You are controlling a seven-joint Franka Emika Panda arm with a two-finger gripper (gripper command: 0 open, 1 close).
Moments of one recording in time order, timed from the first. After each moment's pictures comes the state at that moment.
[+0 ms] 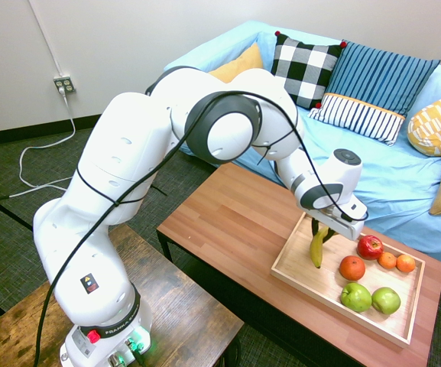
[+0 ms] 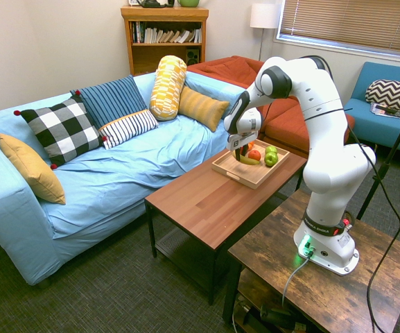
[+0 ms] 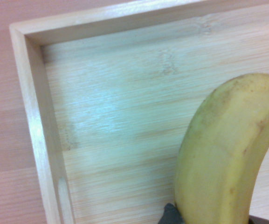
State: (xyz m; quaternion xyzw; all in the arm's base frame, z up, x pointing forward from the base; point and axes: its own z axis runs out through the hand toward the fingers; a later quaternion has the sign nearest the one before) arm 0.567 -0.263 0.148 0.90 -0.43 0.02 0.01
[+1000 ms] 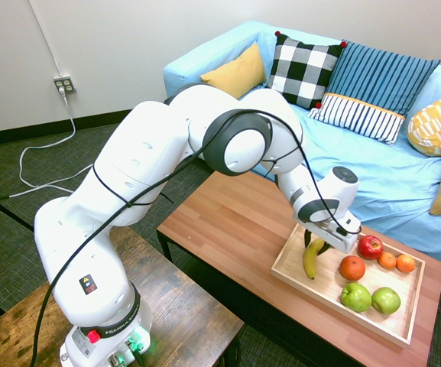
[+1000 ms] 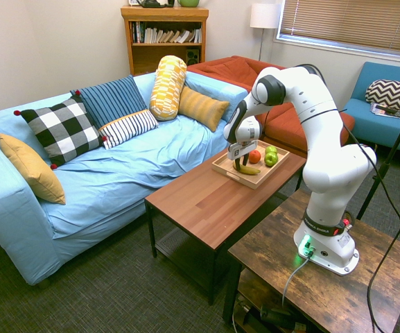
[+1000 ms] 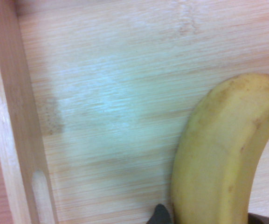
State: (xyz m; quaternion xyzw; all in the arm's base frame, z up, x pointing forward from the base) arm 0.564 -0.268 0.106 0.91 -0.42 0.00 0.01
